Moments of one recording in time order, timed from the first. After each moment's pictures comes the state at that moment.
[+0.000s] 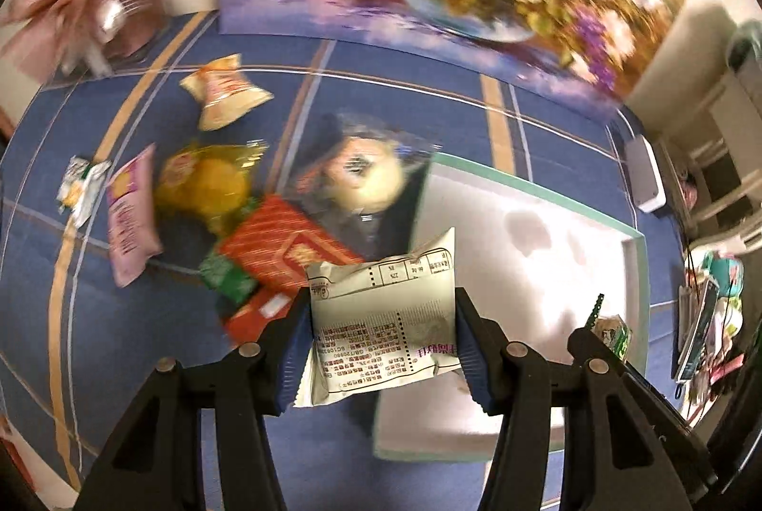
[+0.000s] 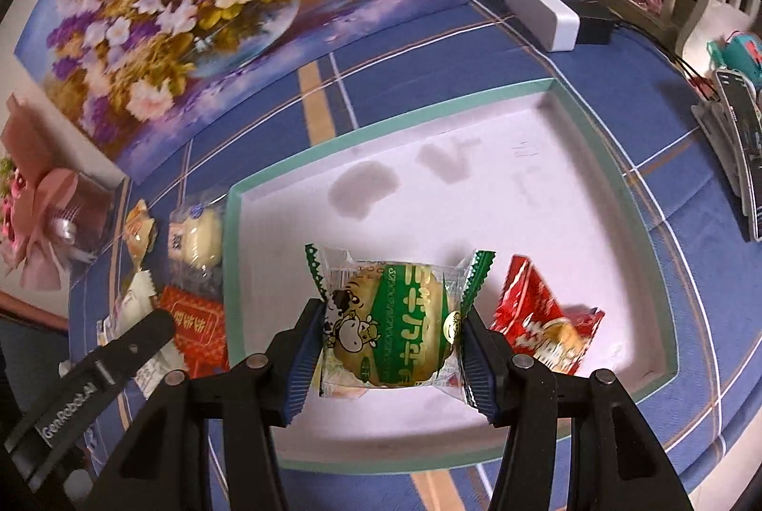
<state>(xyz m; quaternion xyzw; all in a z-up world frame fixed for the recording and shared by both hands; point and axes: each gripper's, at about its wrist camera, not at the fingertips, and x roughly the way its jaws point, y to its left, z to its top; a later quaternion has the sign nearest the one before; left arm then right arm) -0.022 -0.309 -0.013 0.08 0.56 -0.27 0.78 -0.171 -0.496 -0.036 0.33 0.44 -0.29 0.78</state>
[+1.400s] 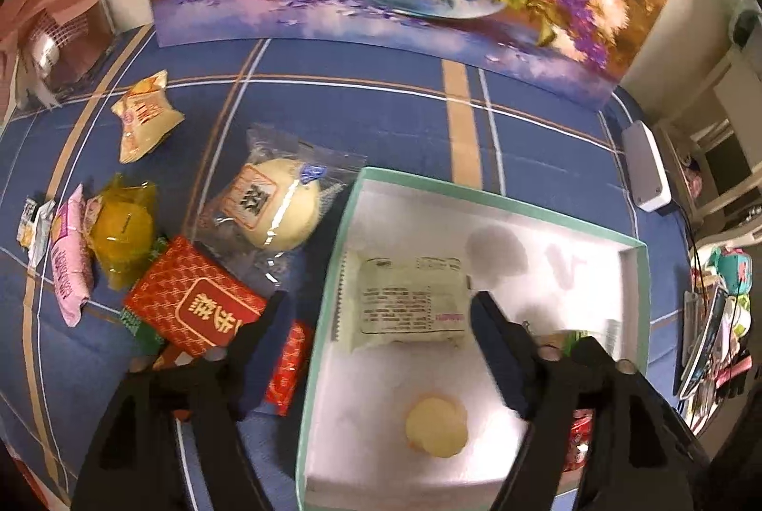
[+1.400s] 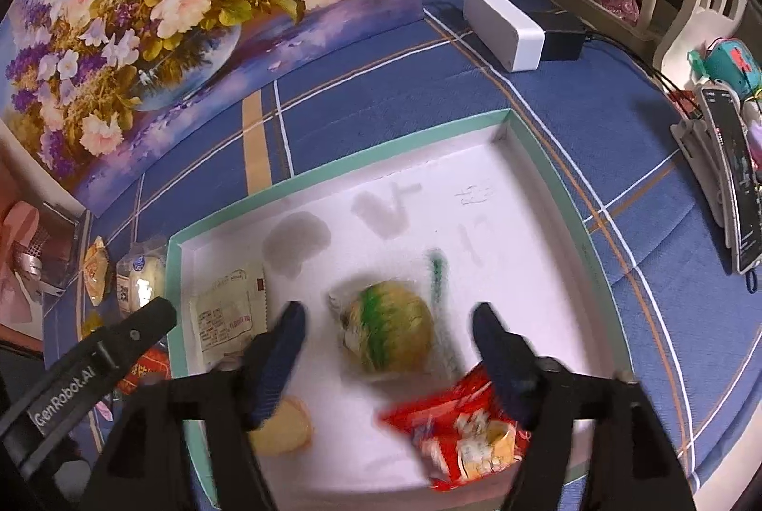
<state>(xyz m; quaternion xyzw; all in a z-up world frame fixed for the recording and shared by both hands) -0.015 -0.374 -0.032 0.10 0.57 -0.27 0.77 -0.164 -0.532 -0.042 0.31 0.44 -0.33 0.77</state>
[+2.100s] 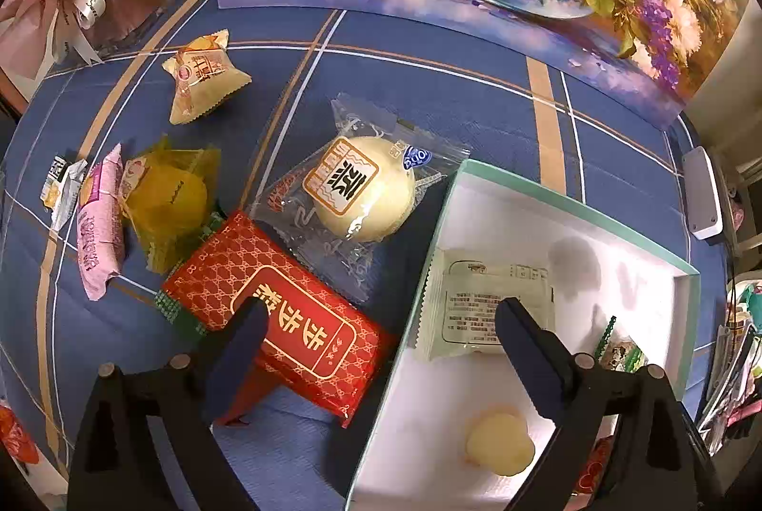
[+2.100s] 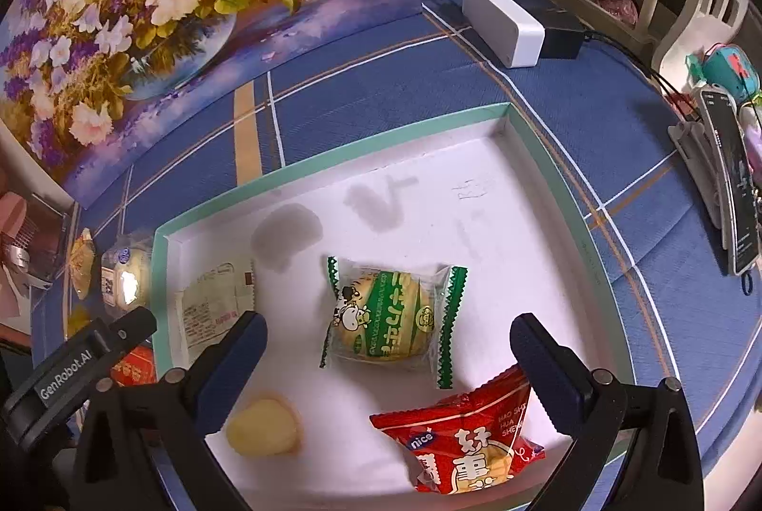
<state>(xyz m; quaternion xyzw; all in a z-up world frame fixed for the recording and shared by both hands) 0.006 -0.350 -0.054 0.10 0.59 -0.20 0.78 -0.162 -0.530 -0.049 0.30 0.45 -0.34 0.77</state>
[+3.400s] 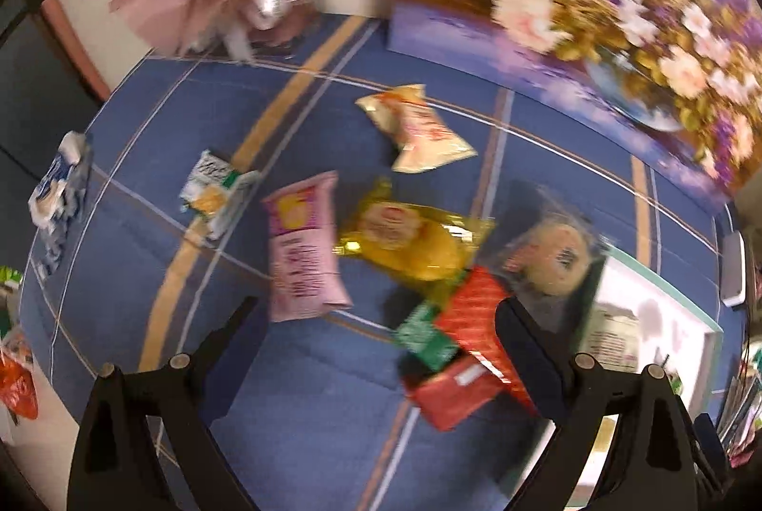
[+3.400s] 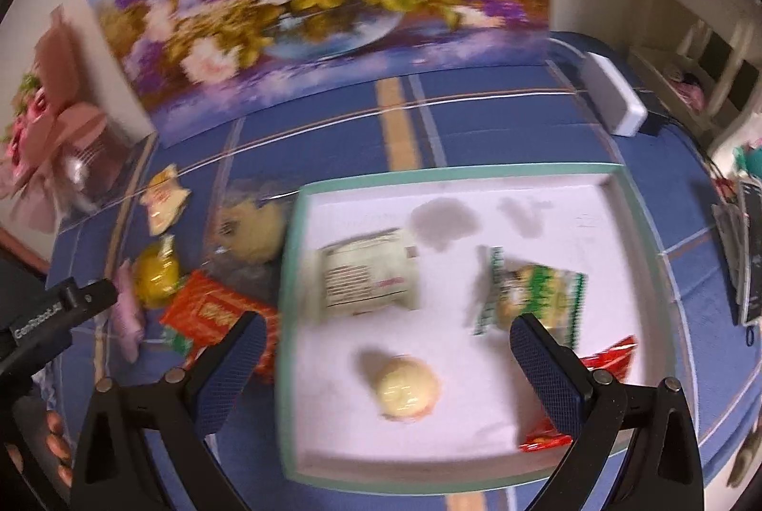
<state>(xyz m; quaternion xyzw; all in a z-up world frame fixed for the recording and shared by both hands) 0.055 -0.222 0.000 0.06 0.56 -0.10 0.82 -0.114 -0.434 -0.015 0.22 0.46 -0.26 0.82</state>
